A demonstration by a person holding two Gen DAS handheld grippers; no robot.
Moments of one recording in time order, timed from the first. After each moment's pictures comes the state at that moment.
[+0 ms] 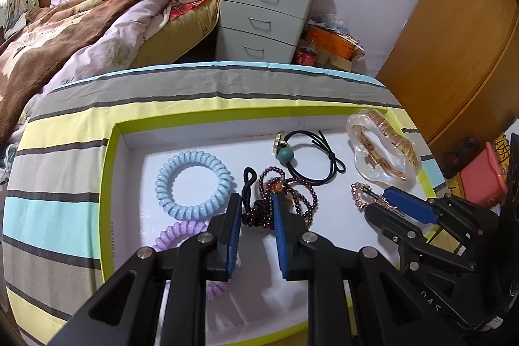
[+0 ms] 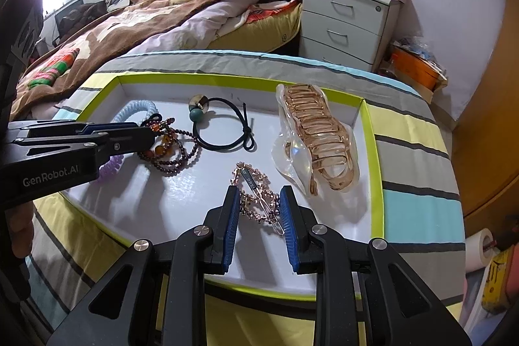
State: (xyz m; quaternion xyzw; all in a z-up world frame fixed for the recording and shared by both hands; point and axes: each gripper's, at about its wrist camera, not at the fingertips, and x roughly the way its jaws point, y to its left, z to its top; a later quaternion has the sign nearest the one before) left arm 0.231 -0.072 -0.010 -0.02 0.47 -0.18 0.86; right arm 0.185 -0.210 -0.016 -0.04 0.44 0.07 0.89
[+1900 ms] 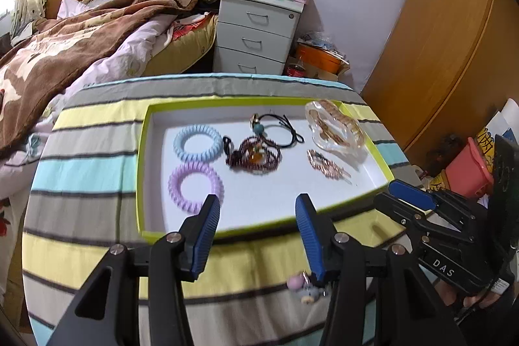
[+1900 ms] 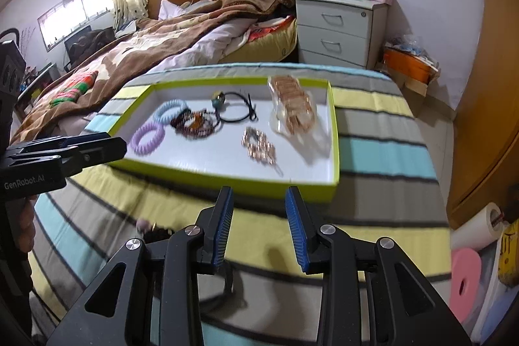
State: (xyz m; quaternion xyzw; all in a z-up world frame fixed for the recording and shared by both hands) left arm 0.147 -0.050 0.028 -0.03 0.43 -0.19 0.88; right arm 0.102 -0.233 0.009 0.01 0.41 0.09 0.91
